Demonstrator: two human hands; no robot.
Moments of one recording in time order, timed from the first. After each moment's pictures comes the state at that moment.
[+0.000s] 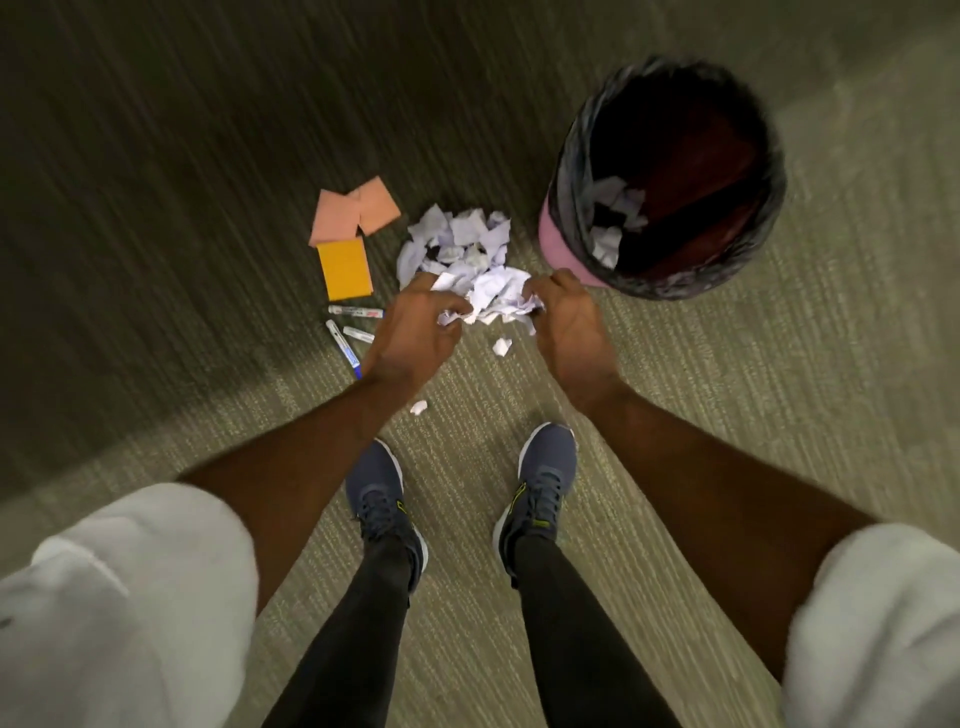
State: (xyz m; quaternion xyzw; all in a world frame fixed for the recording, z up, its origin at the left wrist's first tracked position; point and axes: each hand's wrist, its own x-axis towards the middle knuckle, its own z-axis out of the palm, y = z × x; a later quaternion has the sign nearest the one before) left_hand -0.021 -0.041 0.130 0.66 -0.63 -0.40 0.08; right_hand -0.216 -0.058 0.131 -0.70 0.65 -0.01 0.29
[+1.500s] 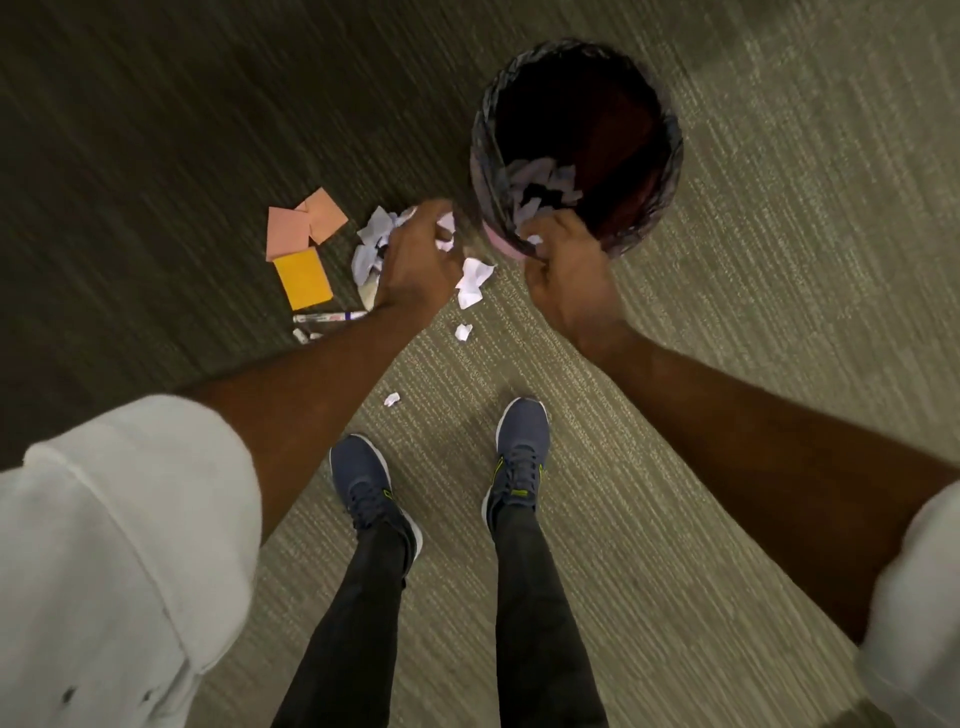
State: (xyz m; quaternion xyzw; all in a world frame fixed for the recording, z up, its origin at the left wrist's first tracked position) left_hand -0.102 -0.096 0.164 0.68 -0.57 -0.42 0.16; right_hand -0.283 -0.077 0.193 -0.66 0.68 -0.07 0.32
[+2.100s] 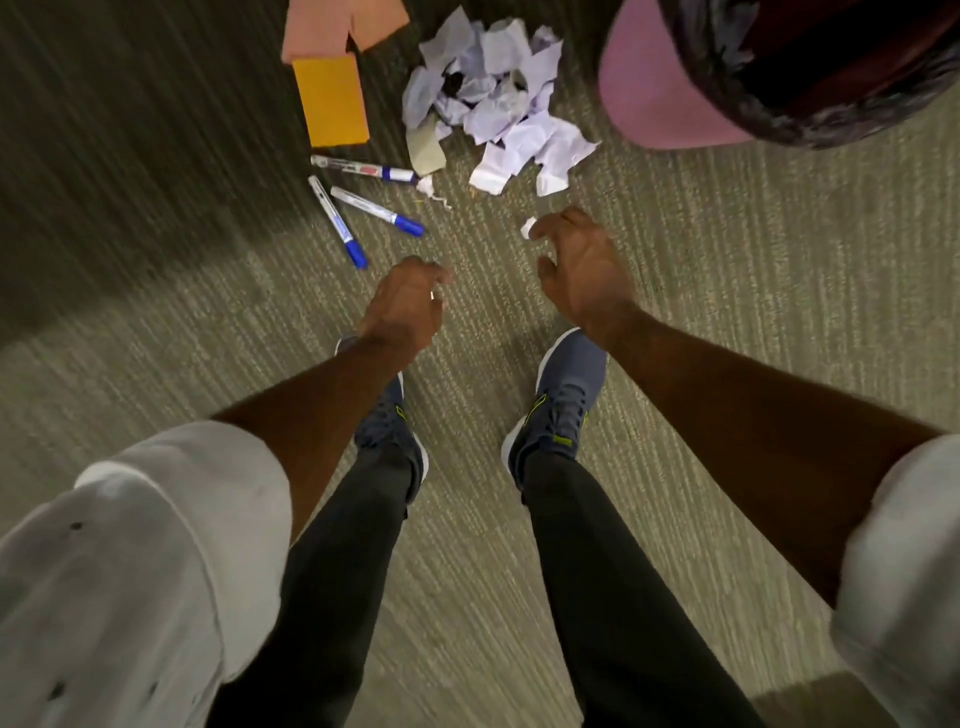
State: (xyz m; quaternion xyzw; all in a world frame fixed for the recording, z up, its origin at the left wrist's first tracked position) left_hand 0.001 0.084 -0.005 0.71 -0.54 -0.46 -0.05; right_hand -0.209 0.013 0.022 -0.71 0.60 0.09 0.36
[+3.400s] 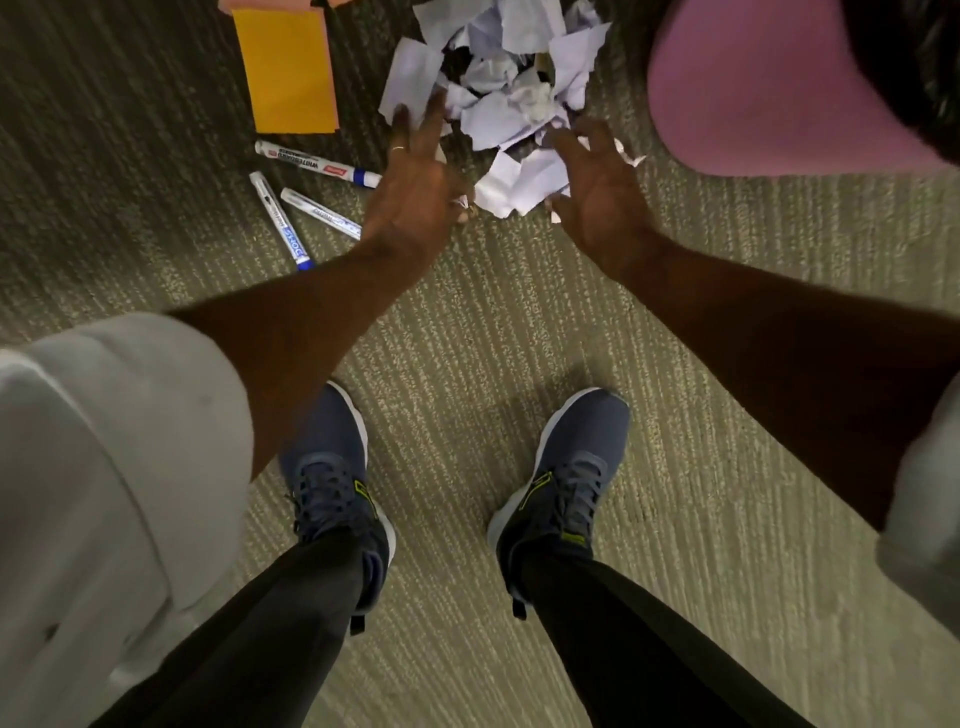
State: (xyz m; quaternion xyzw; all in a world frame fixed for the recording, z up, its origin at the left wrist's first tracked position) left_hand -0.003 -0.028 -0.130 0.68 -0.66 -0.31 -0.04; right_hand -0.204 -0.077 -0.117 -0.77 0.56 0.10 0.30
